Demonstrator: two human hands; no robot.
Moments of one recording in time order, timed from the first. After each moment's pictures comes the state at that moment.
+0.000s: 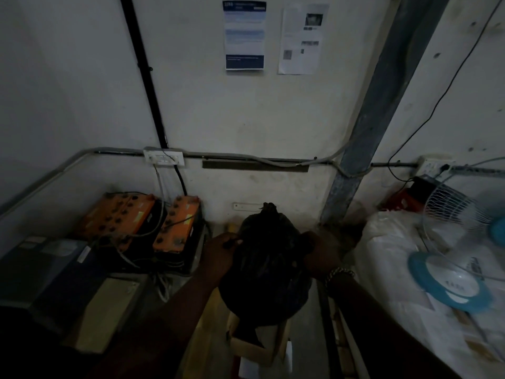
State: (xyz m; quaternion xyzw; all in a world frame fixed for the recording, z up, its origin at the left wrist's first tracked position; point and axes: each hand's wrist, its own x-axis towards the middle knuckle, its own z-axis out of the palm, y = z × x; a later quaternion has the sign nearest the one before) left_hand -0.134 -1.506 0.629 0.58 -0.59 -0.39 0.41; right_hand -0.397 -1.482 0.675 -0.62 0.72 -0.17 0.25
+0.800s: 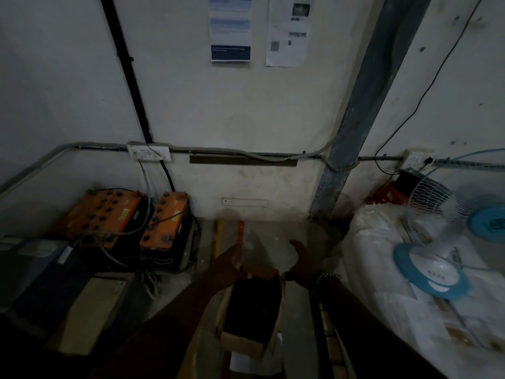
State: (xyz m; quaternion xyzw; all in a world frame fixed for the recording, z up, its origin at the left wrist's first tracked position) left_hand -0.165 -1.502 0.590 0.57 -0.64 -0.47 0.20; right_hand -0.430 -1.508 0.575 -0.57 0.73 -0.12 0.35
